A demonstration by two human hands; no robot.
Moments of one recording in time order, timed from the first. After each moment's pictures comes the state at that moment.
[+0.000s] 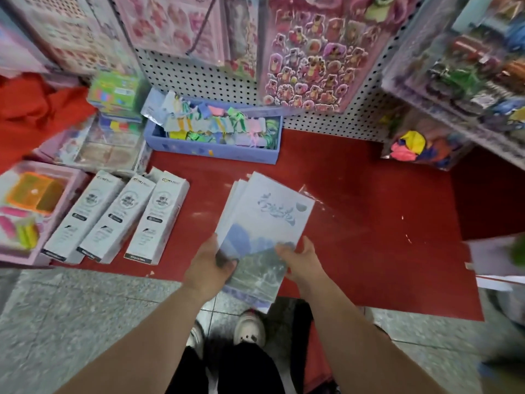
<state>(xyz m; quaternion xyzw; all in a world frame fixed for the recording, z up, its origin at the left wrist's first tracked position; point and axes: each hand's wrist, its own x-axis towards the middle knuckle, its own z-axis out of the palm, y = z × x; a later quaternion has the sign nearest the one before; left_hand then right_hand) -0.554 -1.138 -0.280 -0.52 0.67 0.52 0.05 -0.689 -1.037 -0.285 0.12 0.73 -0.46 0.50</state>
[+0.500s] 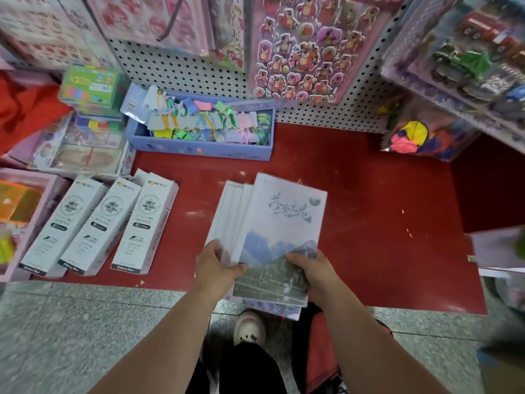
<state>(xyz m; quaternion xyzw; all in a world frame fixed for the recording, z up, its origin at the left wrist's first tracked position) -0.578 -1.133 -0.294 -0.59 0.57 0.57 0.04 -0.707 -1.015 -0.311 0.14 0.69 -0.50 0.51</state>
